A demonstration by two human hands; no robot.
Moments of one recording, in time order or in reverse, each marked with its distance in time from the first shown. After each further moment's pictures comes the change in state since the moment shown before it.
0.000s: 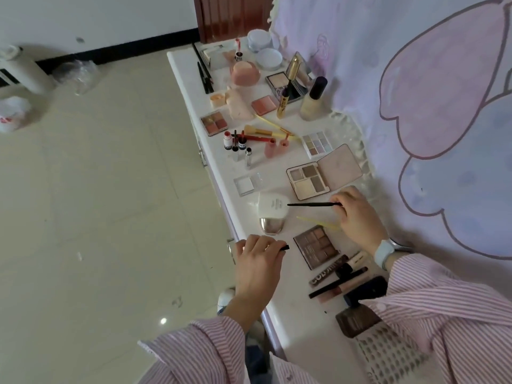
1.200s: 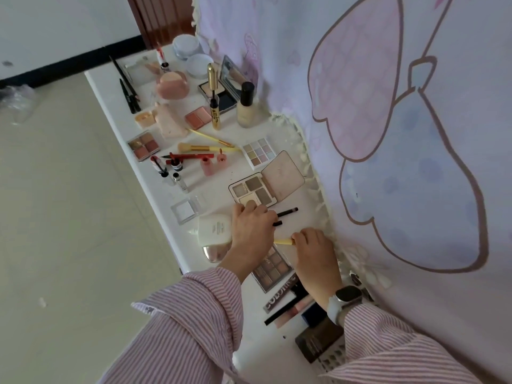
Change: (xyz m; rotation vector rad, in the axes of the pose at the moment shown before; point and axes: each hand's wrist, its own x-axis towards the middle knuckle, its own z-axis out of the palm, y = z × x) left_hand 0.119 0.065 0.052 0.238 -0.316 0.203; right_hand -0.046 0.026 0.043 -0.240 0.214 0.041
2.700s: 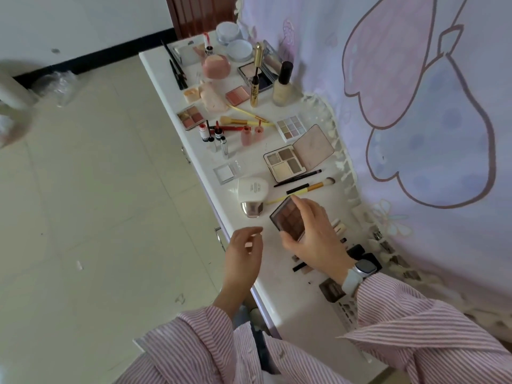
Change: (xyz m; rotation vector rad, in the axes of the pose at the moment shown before) left_hand -0.158 -0.023 -0.019 -0.965 0.138 -0.587; right_hand -0.033 -0.065 -0.040 0.465 -0.142 -0.074
